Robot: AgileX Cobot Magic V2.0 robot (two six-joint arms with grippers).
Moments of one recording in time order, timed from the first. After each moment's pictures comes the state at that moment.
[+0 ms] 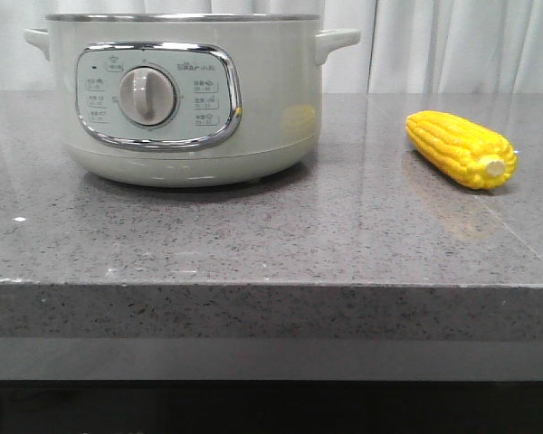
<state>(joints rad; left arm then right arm) -0.44 1.37 -1.77 -0.05 1.15 0.07 -0.04 0.31 -0.56 0.12 0.43 -0.10</state>
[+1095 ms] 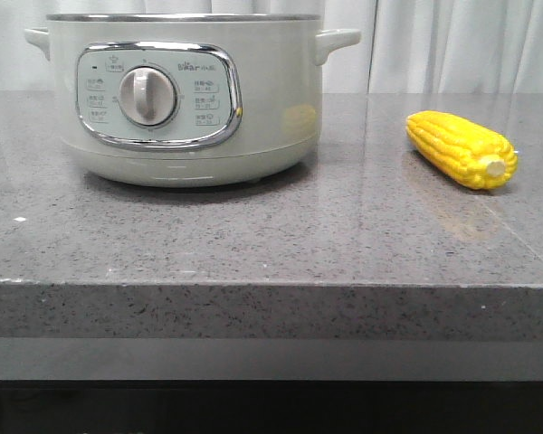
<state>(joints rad) -0.44 0.67 -0.97 0.07 0.92 -0.11 -0.03 0.74 -0.69 0.17 0.45 -0.10</state>
